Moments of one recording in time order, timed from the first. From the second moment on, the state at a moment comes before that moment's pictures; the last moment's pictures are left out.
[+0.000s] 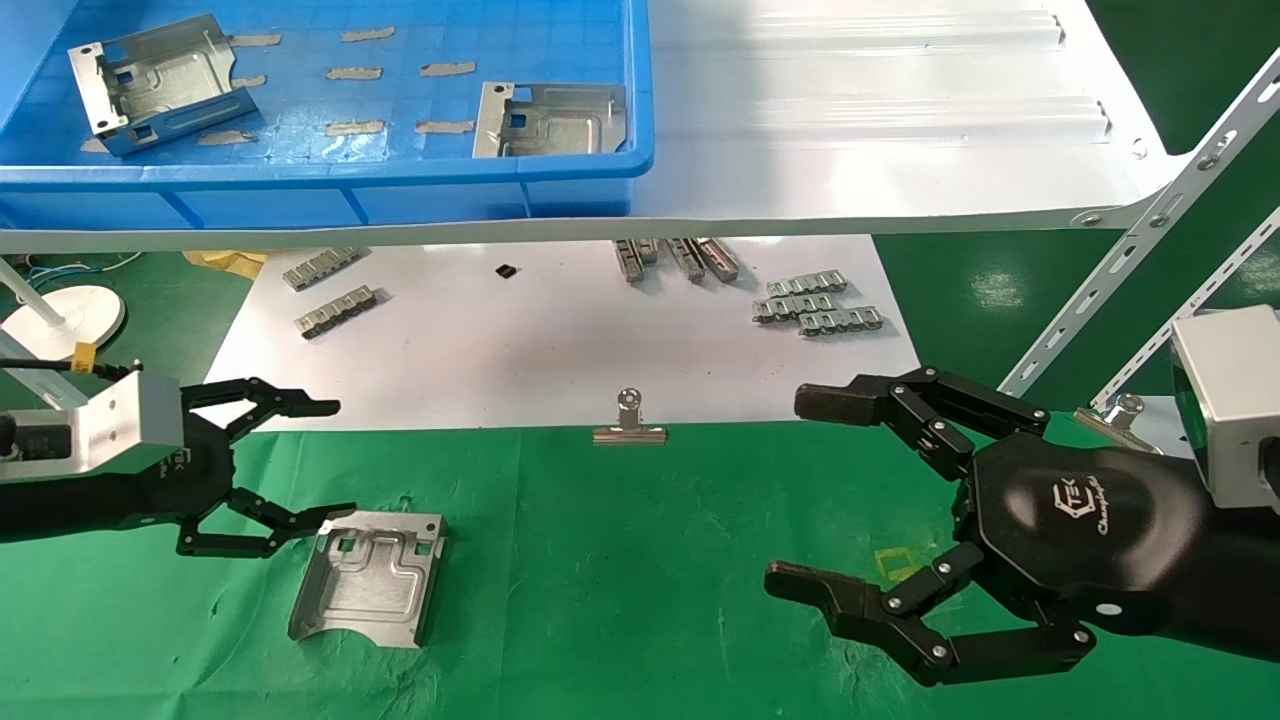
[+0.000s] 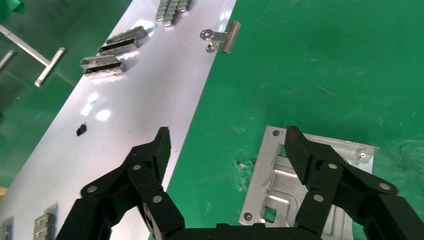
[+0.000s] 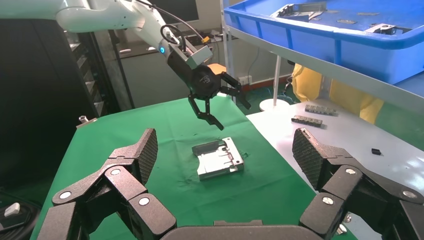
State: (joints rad) left arm -1.67 0.79 0.80 -0.14 1.07 1.59 0.65; right arm 1.07 -0.55 -0.39 1.21 -0.62 -1.41 0.12
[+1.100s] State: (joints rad) left arm -1.38 0.70 0.55 -0.70 0.91 1.55 0.24; right arm 1.07 -0.55 -0.39 1.21 -0.62 -1.41 0.12
